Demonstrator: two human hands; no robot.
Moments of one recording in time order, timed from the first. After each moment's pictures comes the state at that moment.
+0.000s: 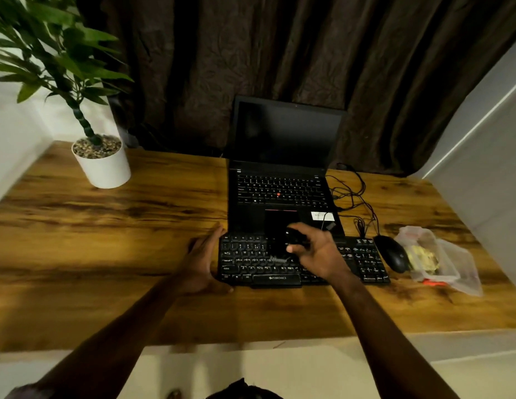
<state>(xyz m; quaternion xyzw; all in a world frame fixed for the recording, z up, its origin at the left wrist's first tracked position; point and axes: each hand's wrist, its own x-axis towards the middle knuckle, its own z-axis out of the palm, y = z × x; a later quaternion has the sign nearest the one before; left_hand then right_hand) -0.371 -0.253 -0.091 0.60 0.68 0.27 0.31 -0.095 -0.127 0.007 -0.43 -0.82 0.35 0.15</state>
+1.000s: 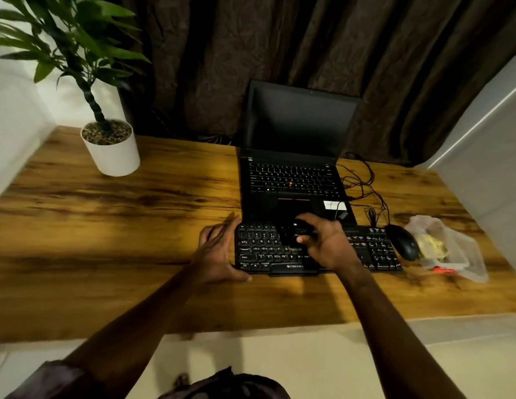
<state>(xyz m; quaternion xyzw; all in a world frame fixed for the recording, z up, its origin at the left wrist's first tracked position) -0.373 -0.253 -0.094 0.63 0.71 0.22 0.24 -0.121 -0.146 0.004 -0.48 -0.83 0.25 0.11</state>
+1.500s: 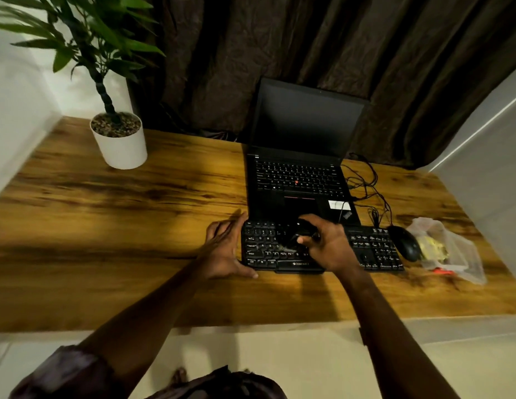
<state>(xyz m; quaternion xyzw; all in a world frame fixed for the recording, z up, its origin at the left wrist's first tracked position) -0.376 -0.253 -0.096 0.62 0.71 0.22 0.27 -0.134 -0.163 0.007 -0.48 -0.83 0.25 0.14</state>
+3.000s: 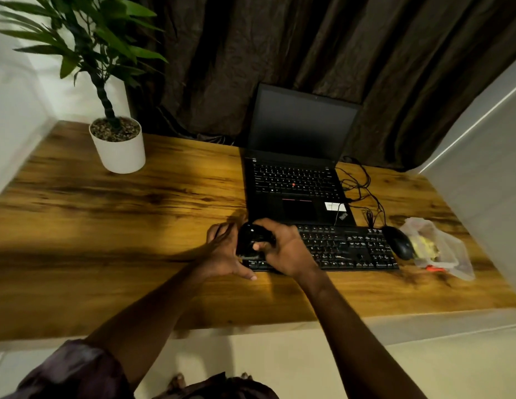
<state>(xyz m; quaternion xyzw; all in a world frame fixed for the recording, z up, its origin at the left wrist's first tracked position) -0.379 -0.251 -0.091 0.64 0.69 0.23 0.26 -0.208 -0.205 0.000 -0.38 -0.86 0.31 0.16</state>
